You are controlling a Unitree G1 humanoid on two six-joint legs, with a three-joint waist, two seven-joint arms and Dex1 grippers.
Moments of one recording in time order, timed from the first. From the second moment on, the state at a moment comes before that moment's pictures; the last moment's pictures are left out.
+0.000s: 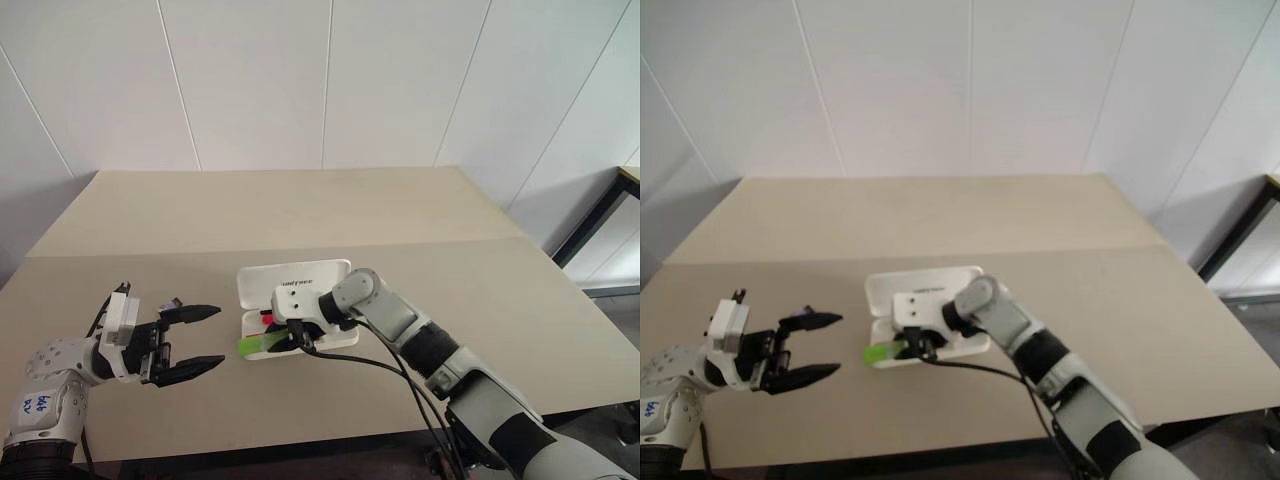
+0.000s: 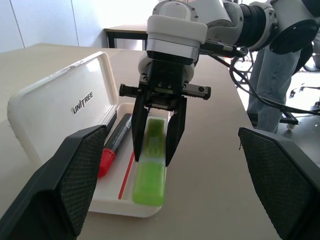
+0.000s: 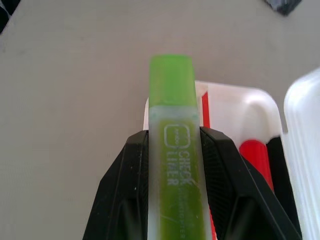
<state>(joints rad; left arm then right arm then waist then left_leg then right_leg) -0.26 0.71 0.31 0.17 -0.63 0.09 -1.41 -1.06 -0.18 0.58 0.54 -0.01 0.15 1.19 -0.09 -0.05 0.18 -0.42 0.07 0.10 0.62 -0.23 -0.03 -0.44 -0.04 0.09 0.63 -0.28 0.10</state>
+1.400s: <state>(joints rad) -0.22 0.71 0.32 0.12 -0.63 0.09 -1.33 -0.93 -0.35 0.43 0.11 0.04 0.41 1.28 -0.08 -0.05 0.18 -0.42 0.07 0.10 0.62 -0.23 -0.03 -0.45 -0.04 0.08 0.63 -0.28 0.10</state>
